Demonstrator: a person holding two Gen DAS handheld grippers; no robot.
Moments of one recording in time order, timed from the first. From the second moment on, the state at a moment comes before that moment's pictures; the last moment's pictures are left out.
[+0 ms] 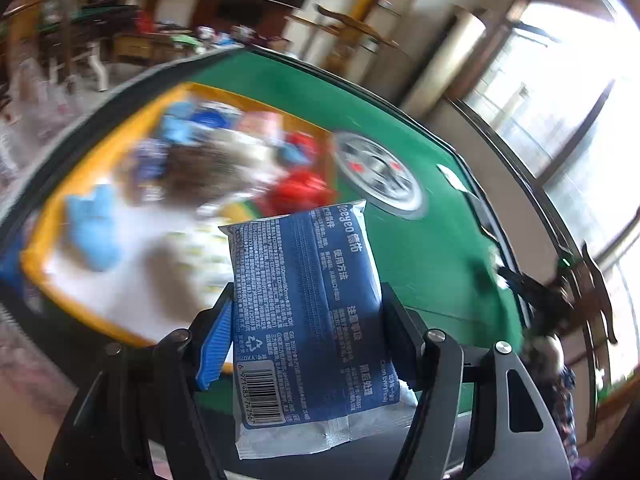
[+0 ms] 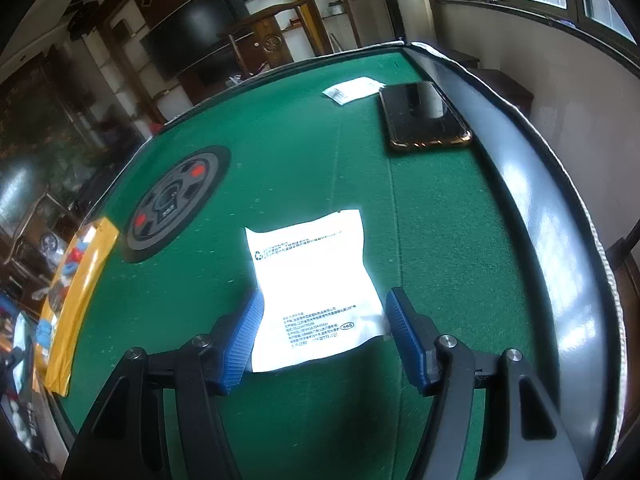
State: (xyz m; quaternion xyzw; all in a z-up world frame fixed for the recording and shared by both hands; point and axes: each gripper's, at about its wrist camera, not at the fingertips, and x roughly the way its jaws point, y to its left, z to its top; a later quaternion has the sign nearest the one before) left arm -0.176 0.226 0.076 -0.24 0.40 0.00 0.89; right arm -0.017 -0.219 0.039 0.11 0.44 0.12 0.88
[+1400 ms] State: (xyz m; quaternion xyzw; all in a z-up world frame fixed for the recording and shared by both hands) left arm -0.189 0.335 0.070 -0.31 0.33 0.10 0.89; right arm -0.129 0.216 0.032 -0.16 0.45 0.41 0.78
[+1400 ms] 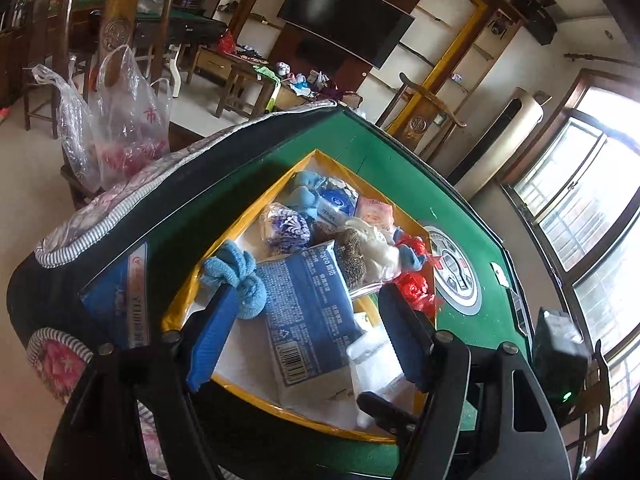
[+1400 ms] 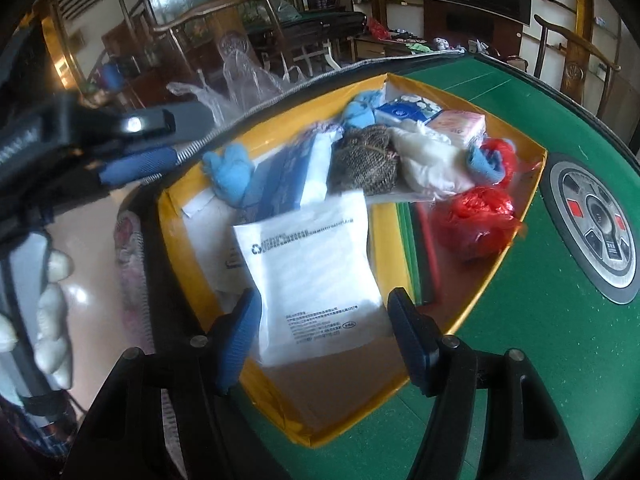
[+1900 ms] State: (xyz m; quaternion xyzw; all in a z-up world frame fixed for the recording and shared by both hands) left arm -0.195 0.313 0.084 -0.23 0.31 0.17 0.91; right arm -0.143 0.176 0.056 -0.13 0.40 0.39 0.82
